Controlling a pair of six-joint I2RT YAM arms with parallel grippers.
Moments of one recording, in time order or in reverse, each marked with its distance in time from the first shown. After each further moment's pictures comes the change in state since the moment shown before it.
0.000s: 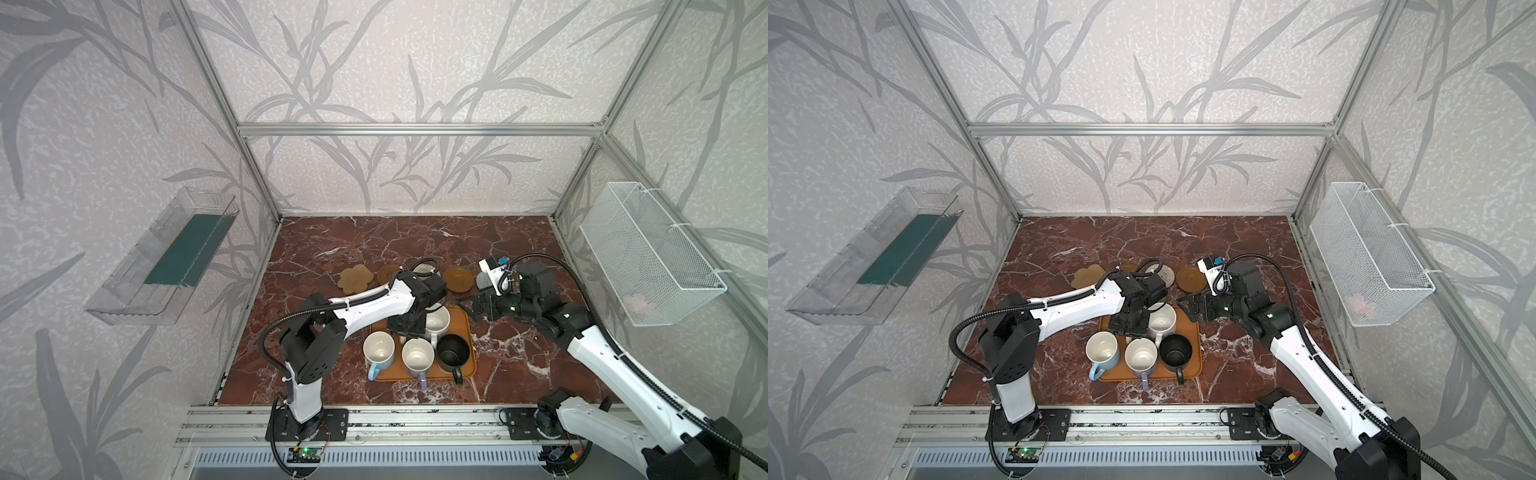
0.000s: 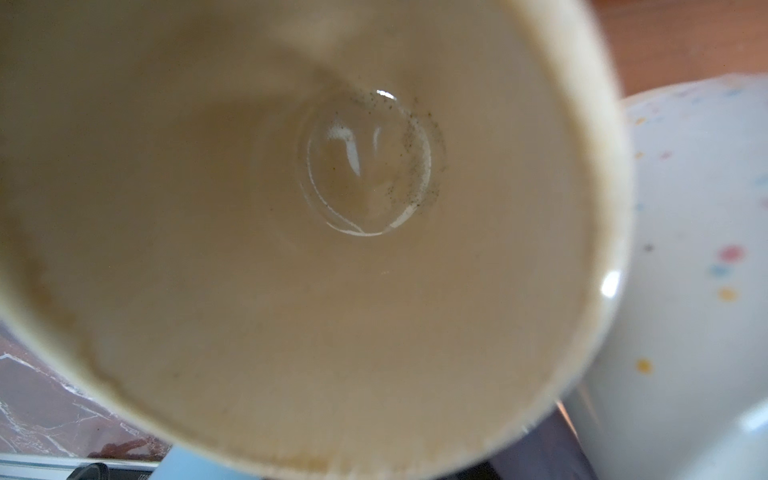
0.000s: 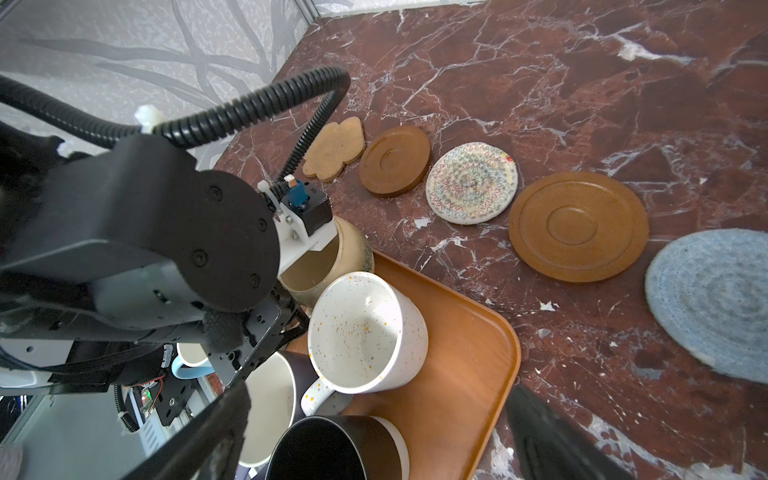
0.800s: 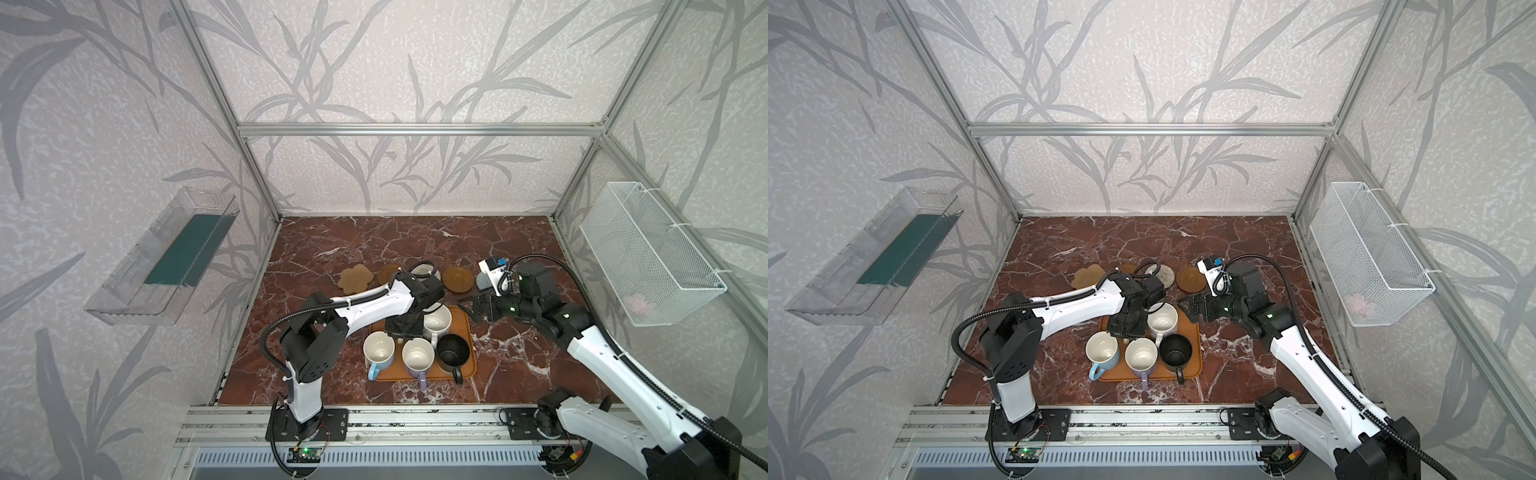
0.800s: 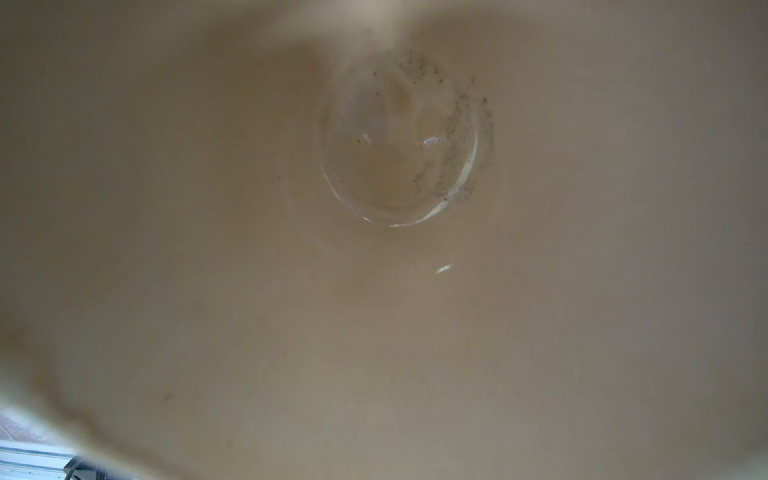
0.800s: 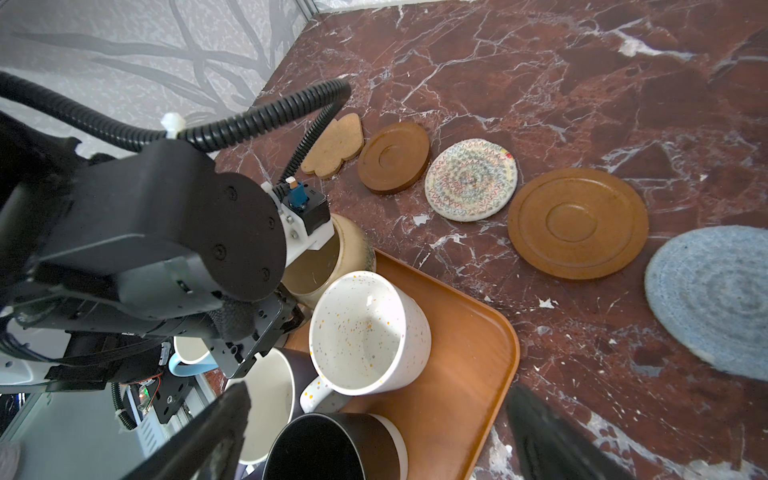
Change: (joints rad) left arm 0.012 0.006 -0.027 0.003 0.014 0.000; right arm 0.000 0.000 -0.005 -0.003 0.001 -0.005
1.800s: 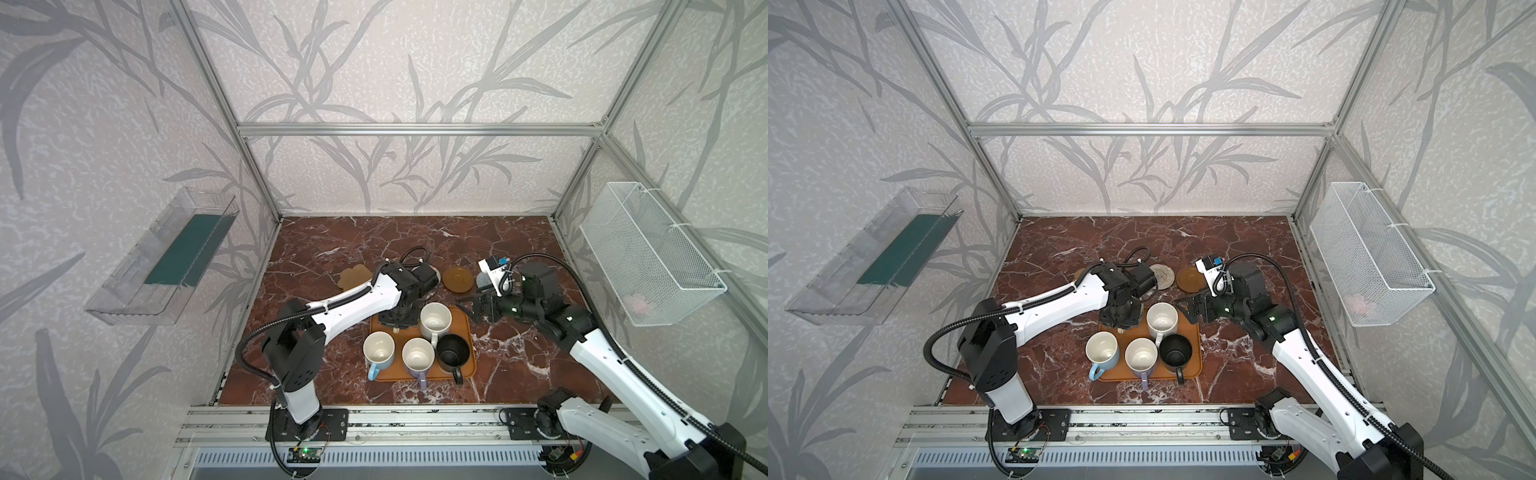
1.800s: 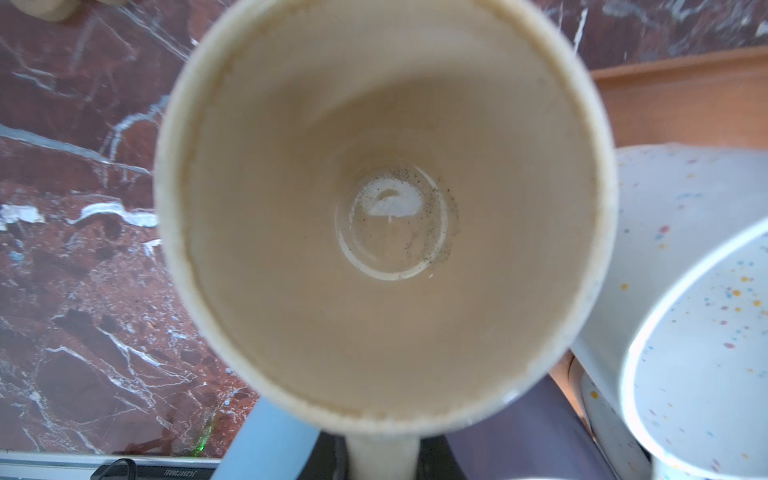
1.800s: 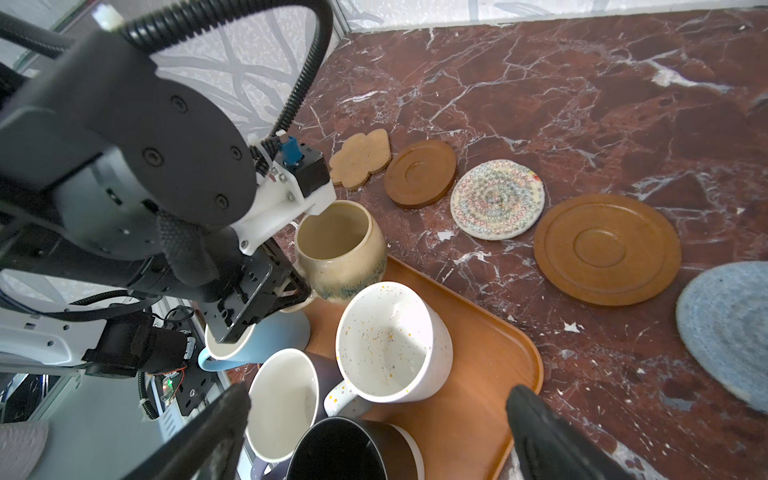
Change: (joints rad) left arm 0.047 -0.124 0.037 -0.042 -0.060 0.024; right arm 0.011 -0.022 0.000 0.040 -0.059 -0.003
